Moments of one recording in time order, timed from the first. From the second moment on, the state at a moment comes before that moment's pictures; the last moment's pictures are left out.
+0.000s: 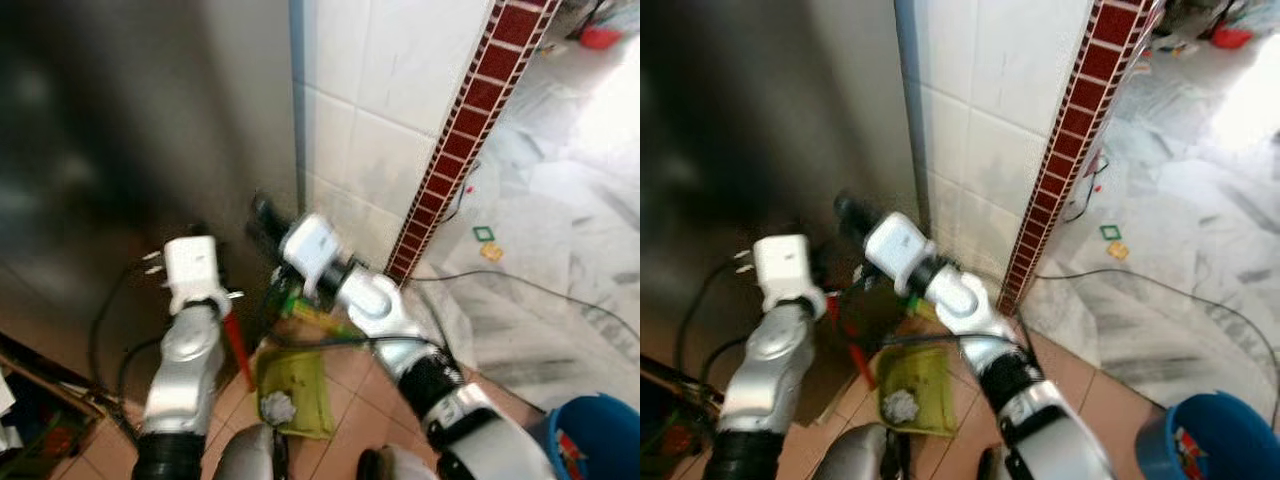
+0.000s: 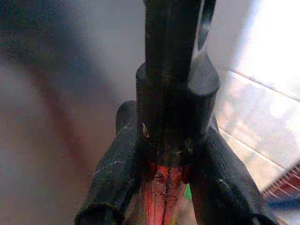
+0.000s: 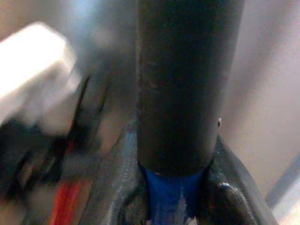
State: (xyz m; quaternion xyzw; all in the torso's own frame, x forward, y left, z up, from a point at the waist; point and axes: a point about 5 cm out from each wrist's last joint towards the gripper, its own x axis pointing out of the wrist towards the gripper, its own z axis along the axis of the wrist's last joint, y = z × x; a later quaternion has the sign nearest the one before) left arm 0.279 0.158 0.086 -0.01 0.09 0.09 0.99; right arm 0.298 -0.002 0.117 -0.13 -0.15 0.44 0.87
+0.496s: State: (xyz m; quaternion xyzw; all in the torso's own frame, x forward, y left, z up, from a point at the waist) left arm 0.276 0.159 0.086 -0.01 0.09 0.09 0.99; right arm 0.269 -0.105 0.092 -0.27 -0.09 0.52 0.81
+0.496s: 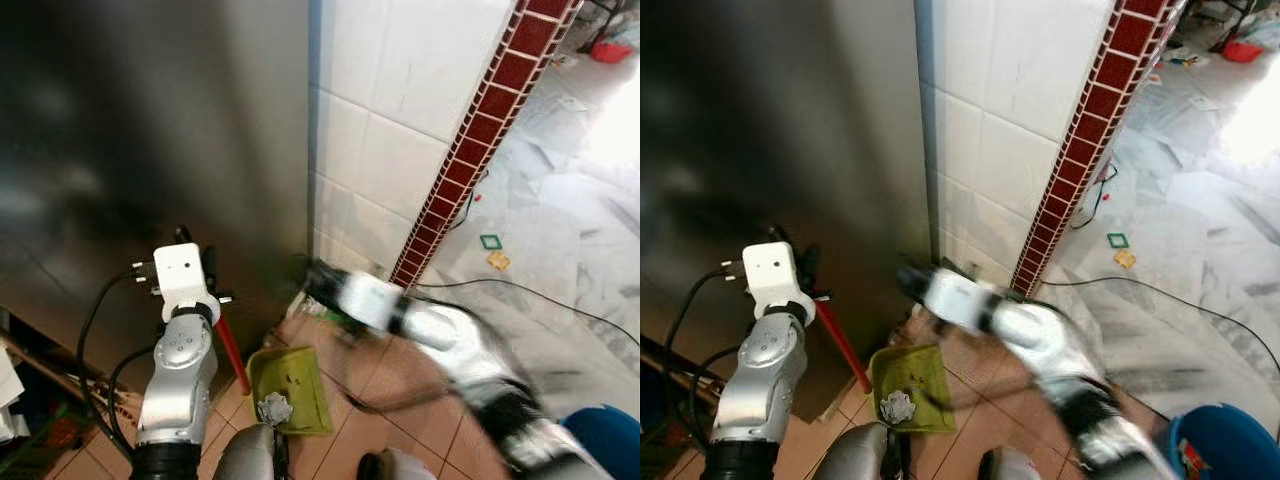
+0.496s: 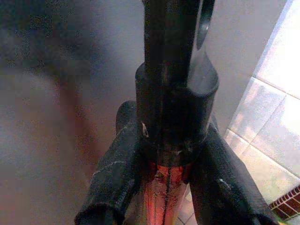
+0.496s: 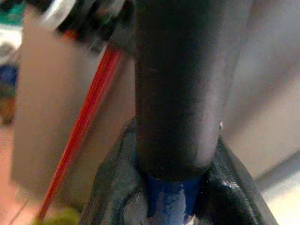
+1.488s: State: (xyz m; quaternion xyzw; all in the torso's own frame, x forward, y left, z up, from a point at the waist) left arm 0.270 0.174 0.095 0.00 0.07 0.17 0.98; right arm 0.308 -0.059 0.175 -0.16 -0.24 0.36 0.89
